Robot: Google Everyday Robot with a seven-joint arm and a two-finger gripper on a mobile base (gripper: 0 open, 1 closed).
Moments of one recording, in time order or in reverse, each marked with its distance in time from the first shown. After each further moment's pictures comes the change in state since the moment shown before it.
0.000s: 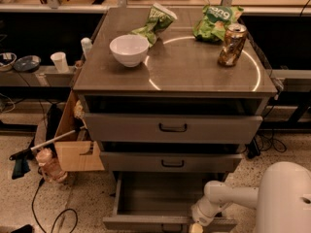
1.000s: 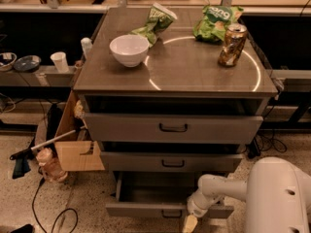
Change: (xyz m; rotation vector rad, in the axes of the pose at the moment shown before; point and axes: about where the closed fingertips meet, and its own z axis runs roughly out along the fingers) arm -0.022 -0.029 0.007 0.029 0.004 -0.027
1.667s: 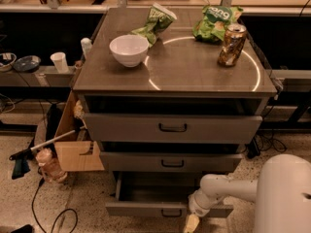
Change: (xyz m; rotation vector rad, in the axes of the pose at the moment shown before) arm -0.008 0.010 -0.034 0.069 -0.009 -0.021
